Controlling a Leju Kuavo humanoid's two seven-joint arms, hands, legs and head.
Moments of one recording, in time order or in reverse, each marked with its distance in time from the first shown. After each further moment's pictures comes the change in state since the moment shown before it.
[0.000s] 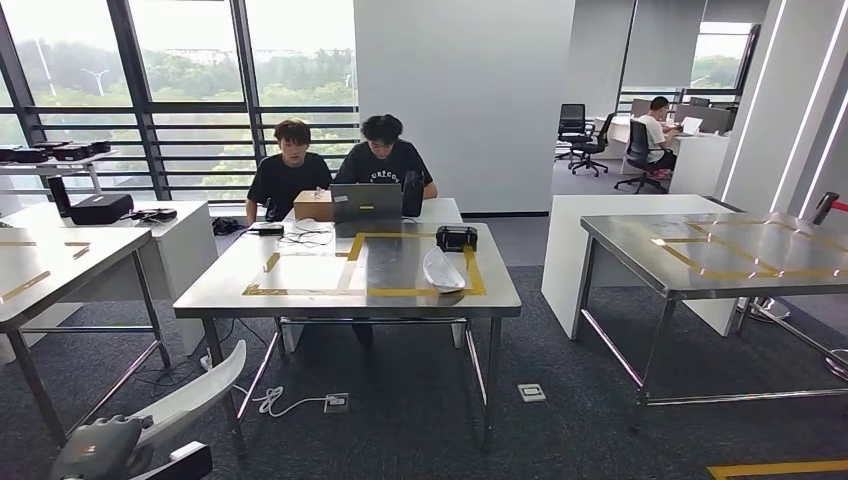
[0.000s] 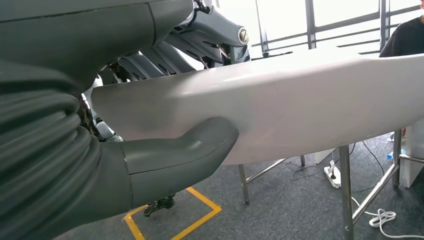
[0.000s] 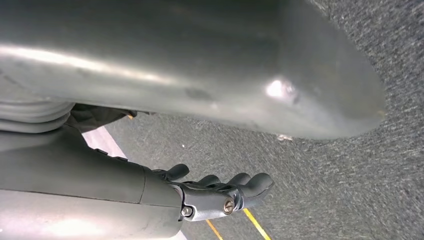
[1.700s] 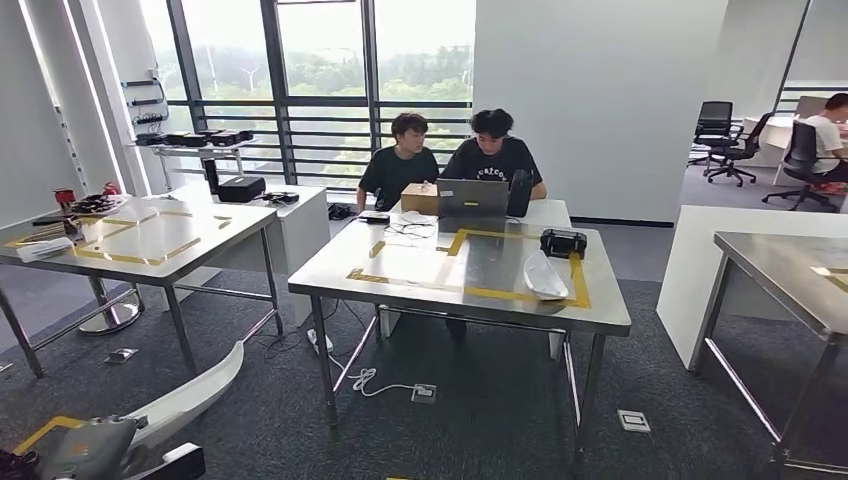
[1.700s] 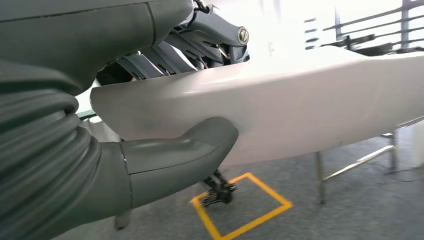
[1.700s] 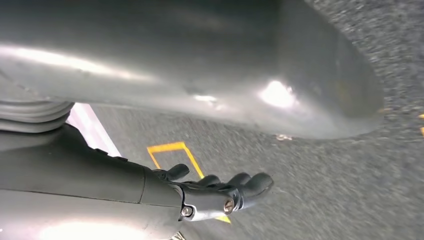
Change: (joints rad) left arm -0.004 0.030 0.001 -0.006 0.002 -0.013 -0.030; right arm -0.029 0.000 0.018 0.000 0.001 0.025 0.010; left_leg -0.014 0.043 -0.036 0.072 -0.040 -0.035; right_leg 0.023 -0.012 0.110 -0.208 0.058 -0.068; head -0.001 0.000
